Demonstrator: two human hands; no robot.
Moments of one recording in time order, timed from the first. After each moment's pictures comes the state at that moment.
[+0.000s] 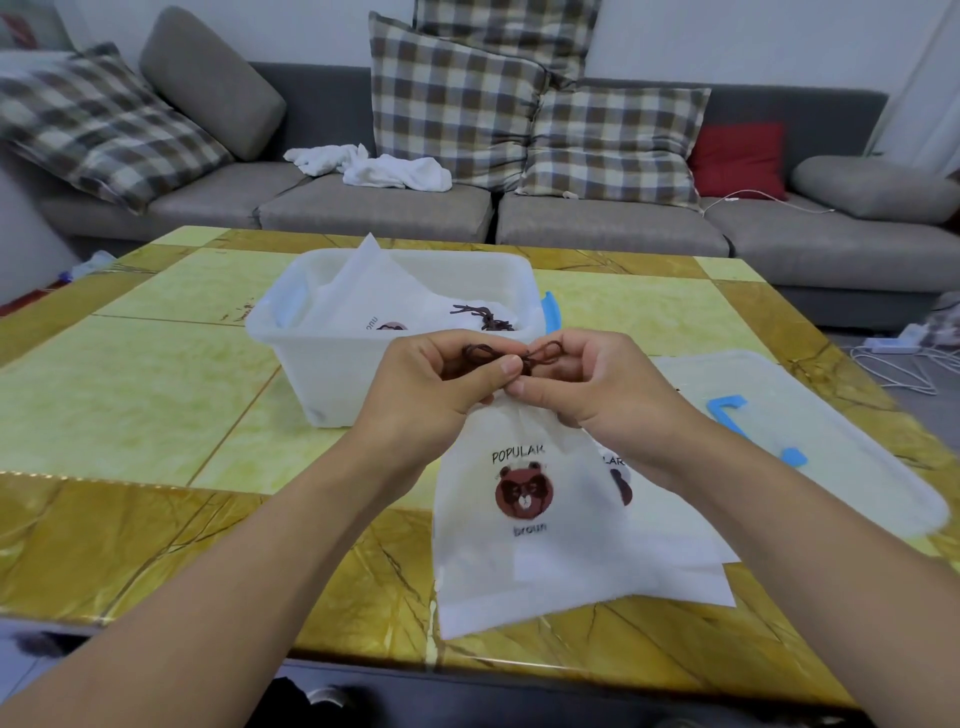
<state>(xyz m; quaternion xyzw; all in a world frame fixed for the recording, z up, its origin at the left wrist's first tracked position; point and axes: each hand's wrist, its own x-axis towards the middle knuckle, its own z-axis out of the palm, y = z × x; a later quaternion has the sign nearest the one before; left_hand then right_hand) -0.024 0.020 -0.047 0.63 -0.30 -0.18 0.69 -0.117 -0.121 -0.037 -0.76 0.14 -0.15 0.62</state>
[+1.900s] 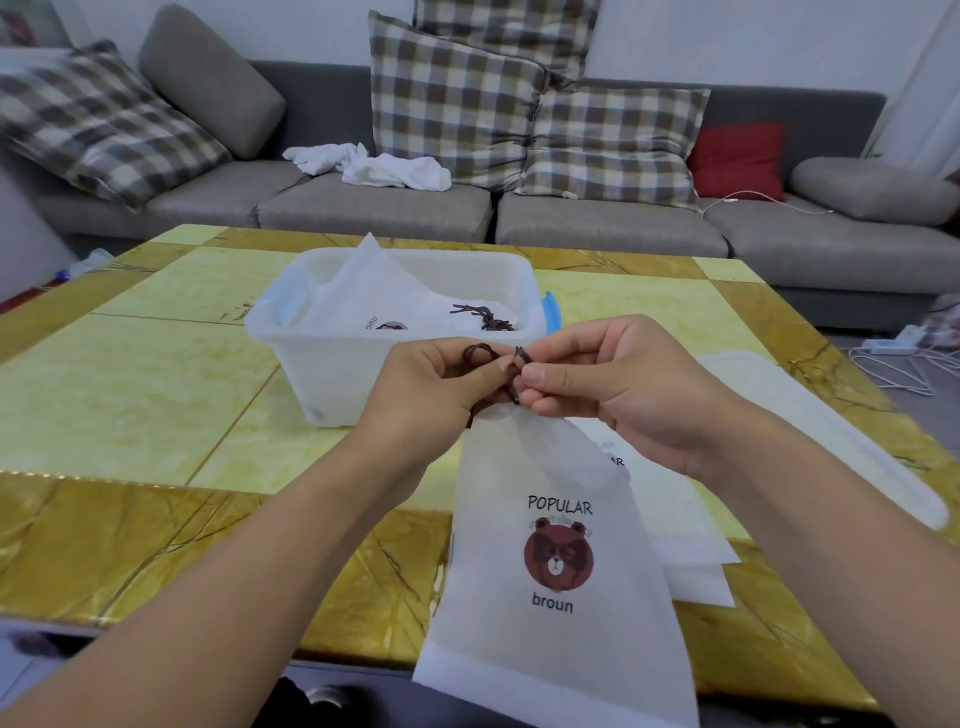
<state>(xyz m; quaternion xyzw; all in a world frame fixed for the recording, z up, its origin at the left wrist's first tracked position) -0.026 0.020 -0.048 0.64 -0.26 -0.22 0.69 -0.125 -0.130 -0.022 -0.69 0.10 -0.11 0.71</state>
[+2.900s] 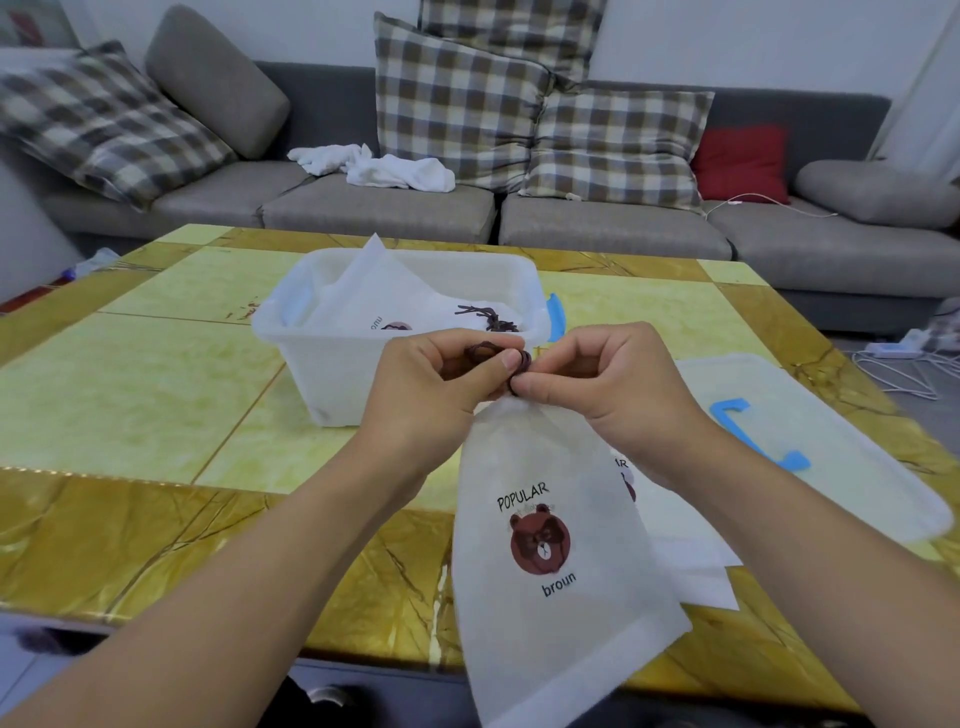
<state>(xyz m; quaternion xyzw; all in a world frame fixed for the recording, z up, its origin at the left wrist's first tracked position) -0.028 0.022 -0.048 0.62 -0.29 -0.15 0.72 -0.119 -0.125 -0.039 -0.78 0.10 -0.23 0.58</state>
